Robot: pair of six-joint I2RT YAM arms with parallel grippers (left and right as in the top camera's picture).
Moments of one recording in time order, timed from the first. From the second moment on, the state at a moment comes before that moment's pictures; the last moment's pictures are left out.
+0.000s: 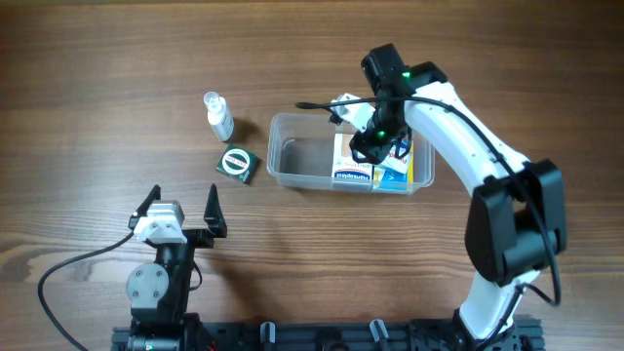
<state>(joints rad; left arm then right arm) -0.03 0.02 0.01 -0.07 0.00 -0.11 0.37 1.95 1.54 -1.06 -0.23 -0.63</state>
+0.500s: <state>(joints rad) -0.03 0.02 0.01 -0.07 0.00 -0.11 0.10 1.64 1.54 -0.97 -0.13 -0.21</state>
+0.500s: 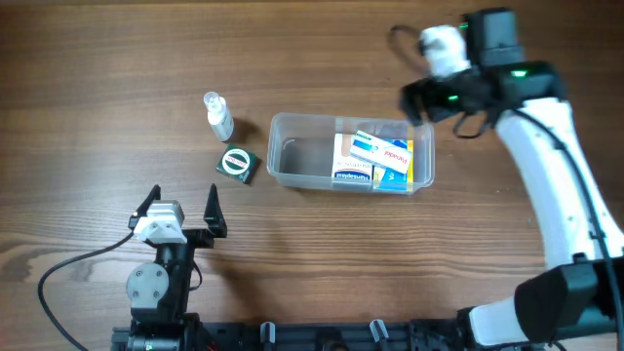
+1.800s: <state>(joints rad) -0.03 0.02 0.01 -0.07 0.00 -0.11 -0.04 1.64 1.54 -1.03 -0.11 -0.12</state>
